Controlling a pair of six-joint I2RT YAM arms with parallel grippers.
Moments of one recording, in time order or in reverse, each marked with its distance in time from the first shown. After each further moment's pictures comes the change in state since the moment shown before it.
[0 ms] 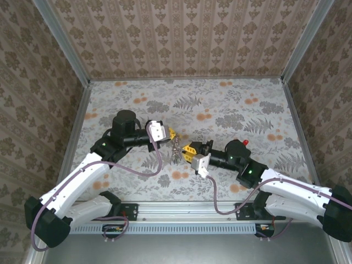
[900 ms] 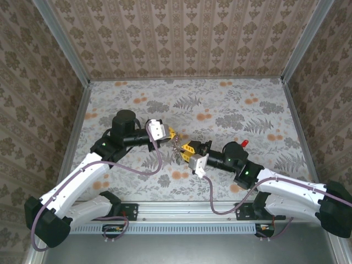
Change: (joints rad) left arm 0.006 0.000 0.000 0.008 0.001 -0.035; right arm 0.026 0.044 -0.042 0.112 0.075 0.016
